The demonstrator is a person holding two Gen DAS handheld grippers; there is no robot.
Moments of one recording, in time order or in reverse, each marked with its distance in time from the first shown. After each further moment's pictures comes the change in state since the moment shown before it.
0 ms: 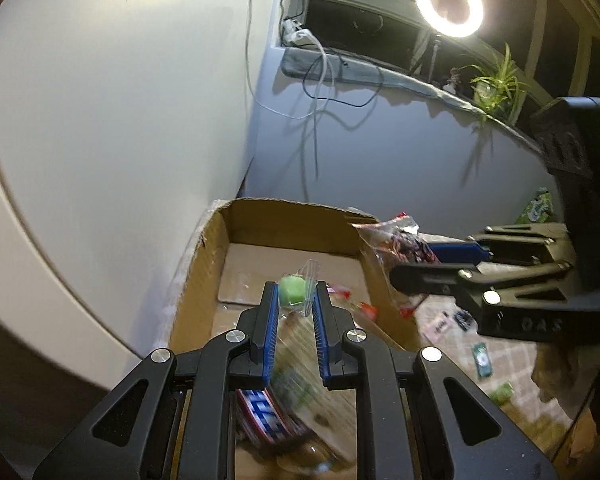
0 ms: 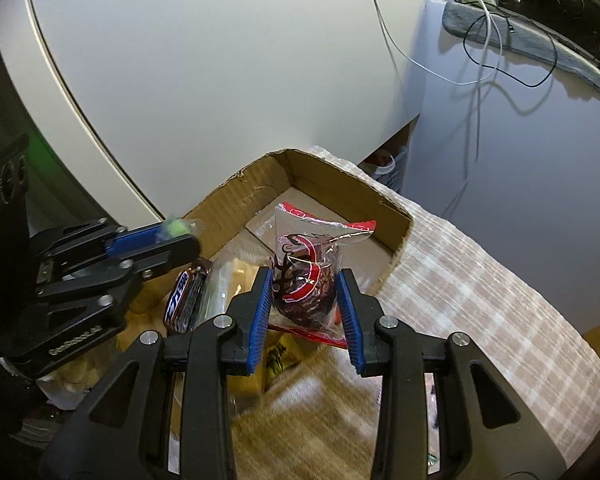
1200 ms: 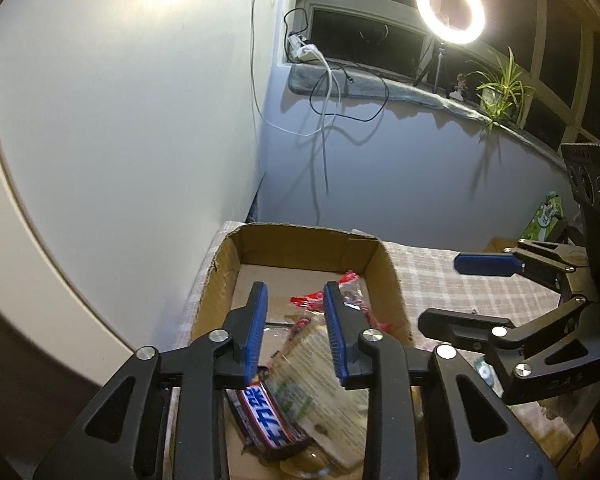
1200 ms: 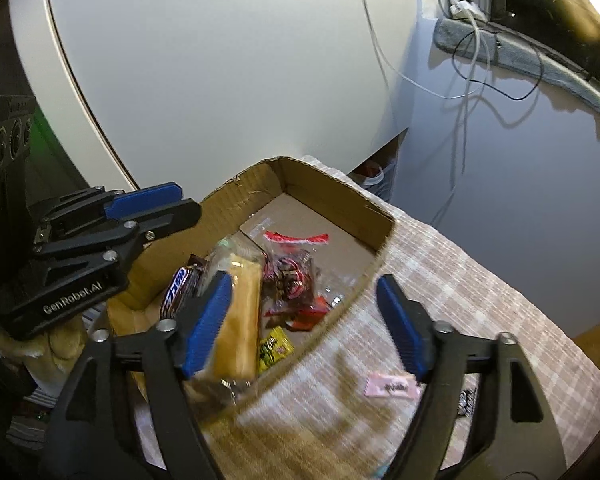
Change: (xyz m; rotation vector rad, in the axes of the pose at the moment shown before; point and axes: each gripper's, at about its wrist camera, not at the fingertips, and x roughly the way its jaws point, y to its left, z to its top) left arm -0.025 -0.014 0.007 0.025 -0.047 0.052; right arm -0.024 0.001 -0.014 -0.020 -0.054 -0.053
